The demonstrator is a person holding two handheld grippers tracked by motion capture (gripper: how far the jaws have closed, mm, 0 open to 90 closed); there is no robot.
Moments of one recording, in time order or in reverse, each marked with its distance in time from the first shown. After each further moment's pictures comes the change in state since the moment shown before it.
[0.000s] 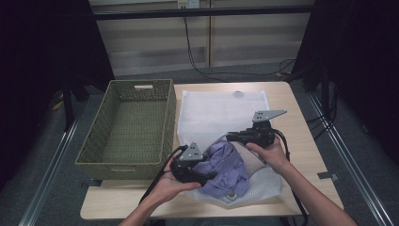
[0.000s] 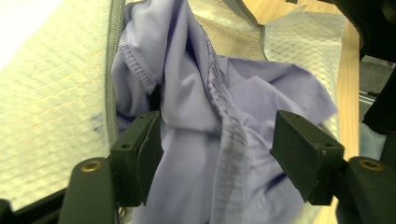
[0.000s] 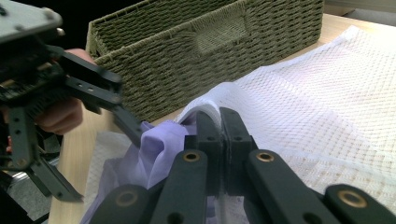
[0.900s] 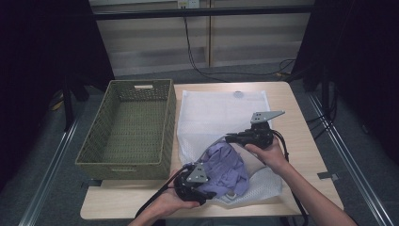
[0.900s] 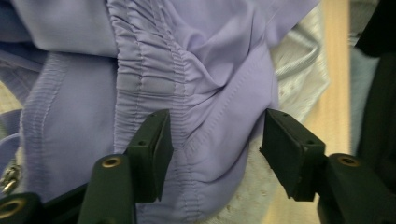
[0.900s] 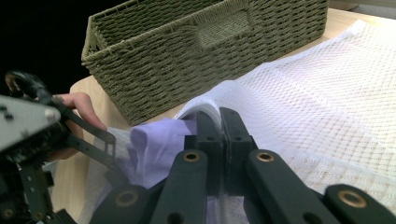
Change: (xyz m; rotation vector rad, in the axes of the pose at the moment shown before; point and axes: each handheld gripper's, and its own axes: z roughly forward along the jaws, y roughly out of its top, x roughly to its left) left arm -0.022 -0.039 0.033 0.218 -0.071 0.162; right arm 0.000 -0.003 0.004 0.016 0.006 -0.003
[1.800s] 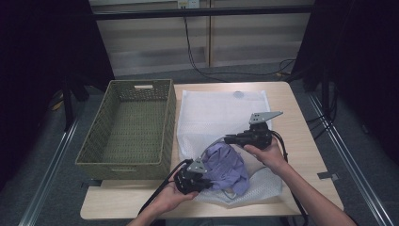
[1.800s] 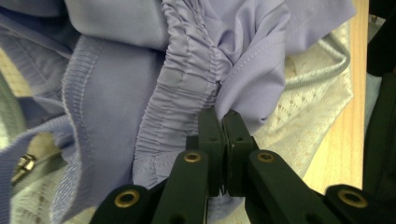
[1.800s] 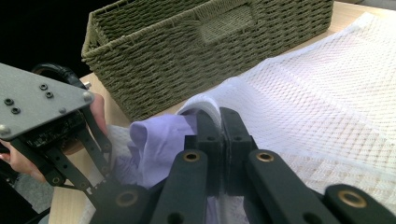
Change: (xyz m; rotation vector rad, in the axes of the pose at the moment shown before) left arm 0.017 0.002 -0.002 -0.046 -0.048 -0.198; right arm 0.000 -0.002 0.004 0.014 0.009 0.011
